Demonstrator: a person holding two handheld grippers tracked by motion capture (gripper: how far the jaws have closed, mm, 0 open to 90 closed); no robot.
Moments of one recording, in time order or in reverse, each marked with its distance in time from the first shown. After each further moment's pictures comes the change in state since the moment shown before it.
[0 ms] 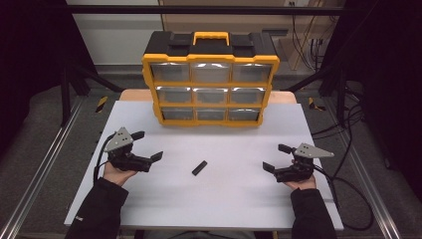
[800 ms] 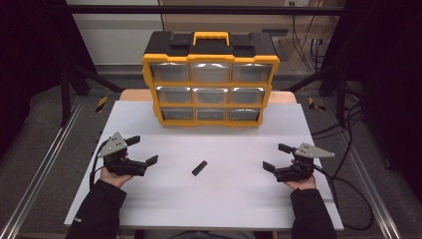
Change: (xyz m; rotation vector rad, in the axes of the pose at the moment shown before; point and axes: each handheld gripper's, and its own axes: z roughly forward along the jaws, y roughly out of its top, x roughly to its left) left arm 0.005 -0.021 -0.009 -0.023 0.001 -0.043; right arm 0.000 0.001 -0.001 -0.018 0.004 0.011
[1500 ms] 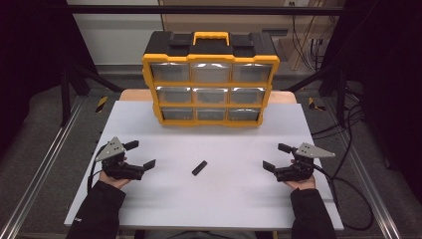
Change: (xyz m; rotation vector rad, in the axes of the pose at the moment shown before) left arm 0.006 -0.020 -0.003 0.006 -0.020 -0.022; right arm 0.000 0.000 0.000 -0.014 0.005 0.008
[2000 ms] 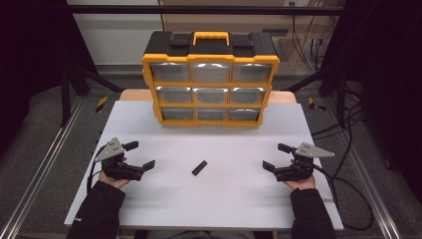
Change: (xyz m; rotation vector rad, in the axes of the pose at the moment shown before) left arm 0.002 -0.004 0.000 -0.006 -0.008 -0.002; right arm -0.001 0.000 0.001 0.006 -0.002 0.005
